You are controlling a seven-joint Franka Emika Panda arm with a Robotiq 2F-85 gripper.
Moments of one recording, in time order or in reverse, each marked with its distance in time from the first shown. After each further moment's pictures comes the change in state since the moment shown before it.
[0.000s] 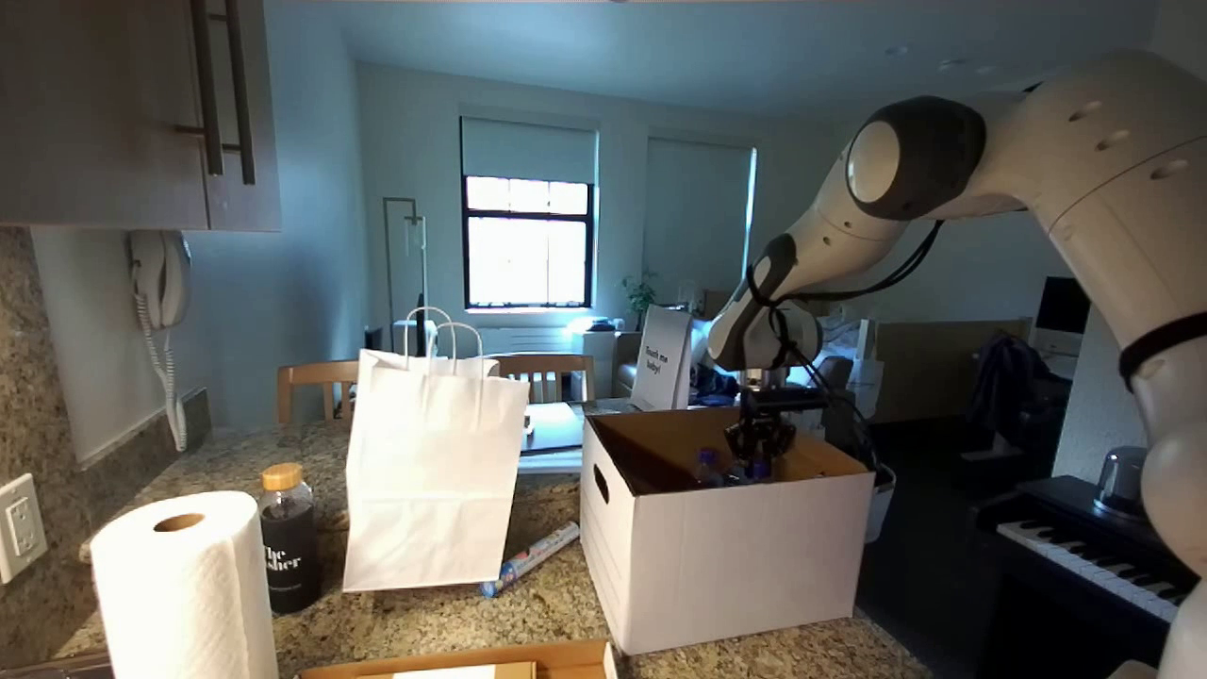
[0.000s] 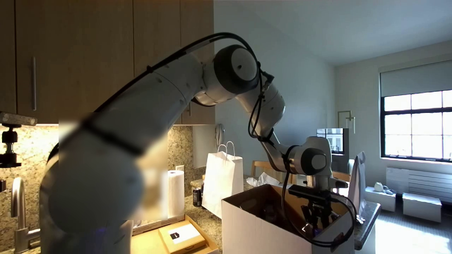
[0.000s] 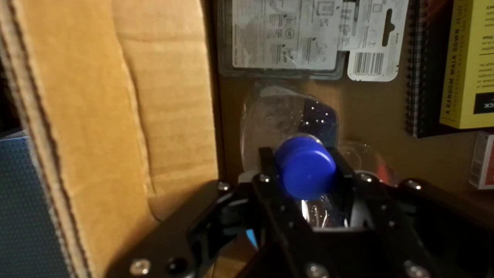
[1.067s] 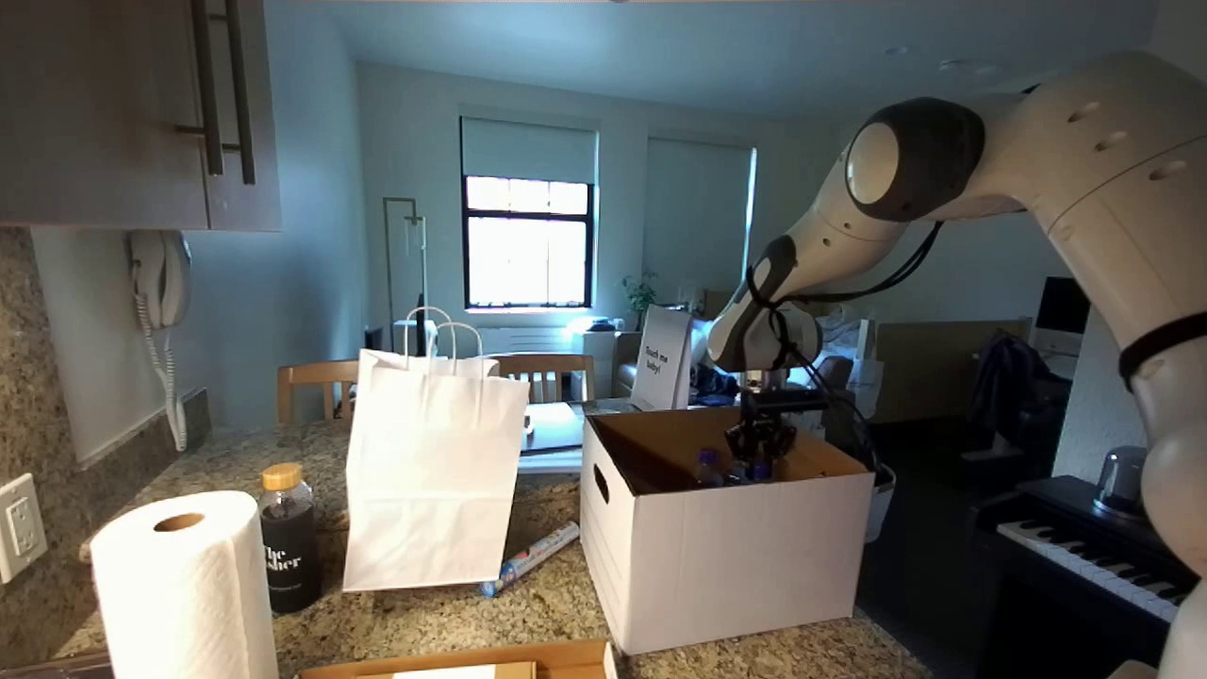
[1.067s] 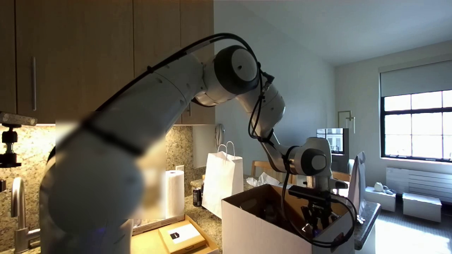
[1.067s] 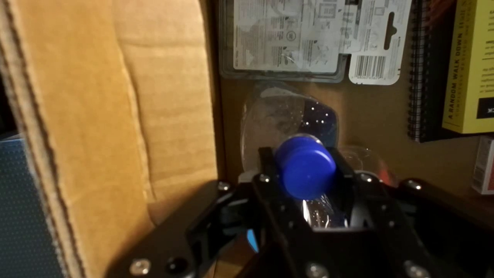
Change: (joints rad) arm 0.000 0.004 0.000 0.000 -0.006 -0.004 0.001
